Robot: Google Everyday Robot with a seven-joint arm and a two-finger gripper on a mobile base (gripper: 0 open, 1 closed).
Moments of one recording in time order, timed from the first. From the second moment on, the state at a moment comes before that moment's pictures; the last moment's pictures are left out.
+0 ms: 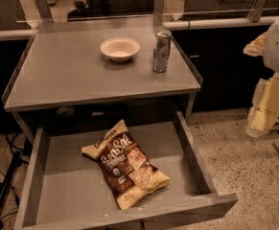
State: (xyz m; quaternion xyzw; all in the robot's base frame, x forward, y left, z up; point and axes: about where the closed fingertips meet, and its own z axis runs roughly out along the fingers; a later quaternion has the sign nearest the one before) arm 0.438 -0.217 0.976 -0.60 0.78 -0.03 0.16
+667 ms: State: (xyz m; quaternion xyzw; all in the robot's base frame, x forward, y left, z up) arm 0.448 -0.179 0.970 -0.66 0.73 0.00 0.18
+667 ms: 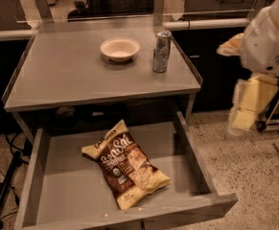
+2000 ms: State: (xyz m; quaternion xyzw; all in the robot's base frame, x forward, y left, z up) arm 0.454 -0.060 0.920 -0.76 0.62 0.05 0.18
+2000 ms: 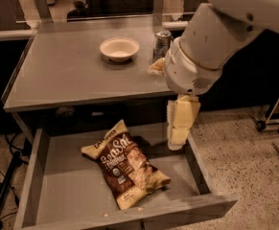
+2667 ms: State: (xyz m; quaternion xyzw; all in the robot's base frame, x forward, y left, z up) arm 0.469 -0.015 0.881 -0.77 0.62 0.06 0.17
